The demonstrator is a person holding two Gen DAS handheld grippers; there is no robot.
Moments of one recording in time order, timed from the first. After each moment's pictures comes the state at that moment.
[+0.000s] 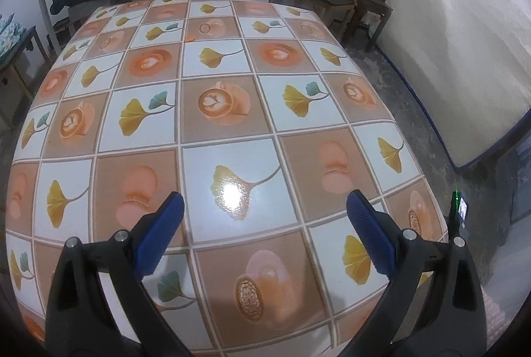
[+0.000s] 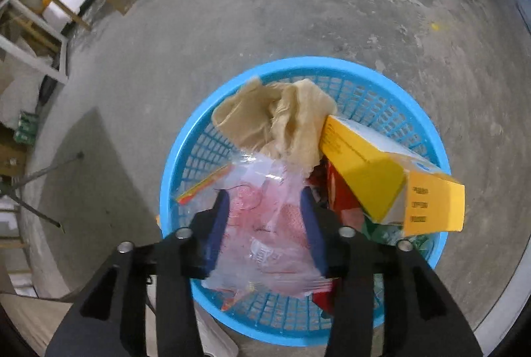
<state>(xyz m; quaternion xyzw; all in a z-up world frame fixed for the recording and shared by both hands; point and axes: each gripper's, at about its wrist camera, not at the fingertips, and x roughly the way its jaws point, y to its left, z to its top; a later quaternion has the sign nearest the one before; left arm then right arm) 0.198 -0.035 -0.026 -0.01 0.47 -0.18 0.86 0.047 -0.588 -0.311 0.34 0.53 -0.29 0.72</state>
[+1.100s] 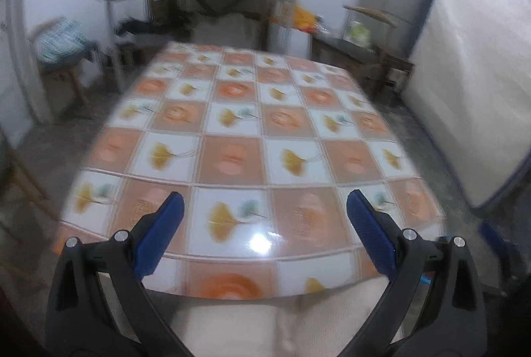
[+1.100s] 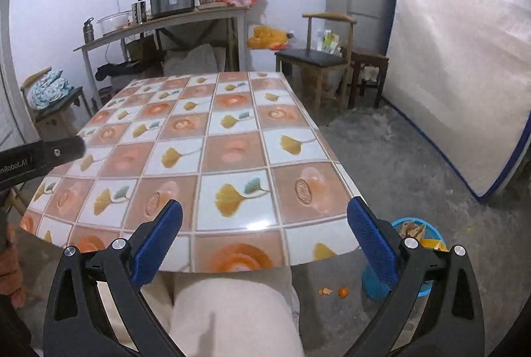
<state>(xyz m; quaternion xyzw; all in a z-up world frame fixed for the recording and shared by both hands) 0.060 0.050 0.026 -0.02 0.35 -0.07 0.93 -0.014 -0.150 0.006 0.04 0.30 -0.11 0.95</state>
